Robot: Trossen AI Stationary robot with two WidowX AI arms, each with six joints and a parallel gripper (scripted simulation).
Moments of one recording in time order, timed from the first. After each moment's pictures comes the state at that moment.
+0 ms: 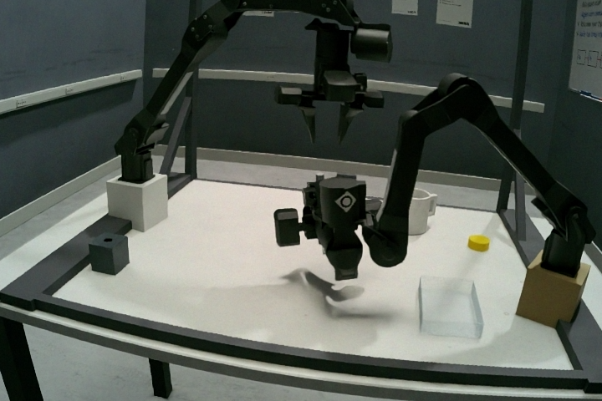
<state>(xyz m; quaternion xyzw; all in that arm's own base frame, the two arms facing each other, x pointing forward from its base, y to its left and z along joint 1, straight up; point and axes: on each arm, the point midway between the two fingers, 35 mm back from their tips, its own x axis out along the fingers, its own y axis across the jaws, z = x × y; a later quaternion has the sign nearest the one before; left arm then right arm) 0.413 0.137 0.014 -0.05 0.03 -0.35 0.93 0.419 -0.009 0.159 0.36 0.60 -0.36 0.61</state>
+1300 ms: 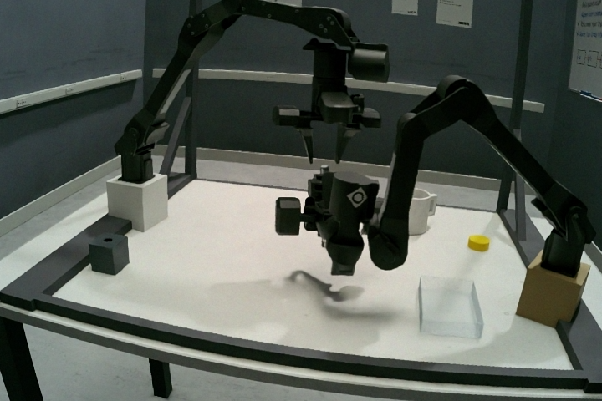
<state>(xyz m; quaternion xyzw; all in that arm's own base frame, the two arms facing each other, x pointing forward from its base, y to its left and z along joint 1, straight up) 0.413 0.136 0.027 0.00 0.00 -0.35 0.94 0.418 -0.010 0.123 0.36 0.60 -0.36 0.61</state>
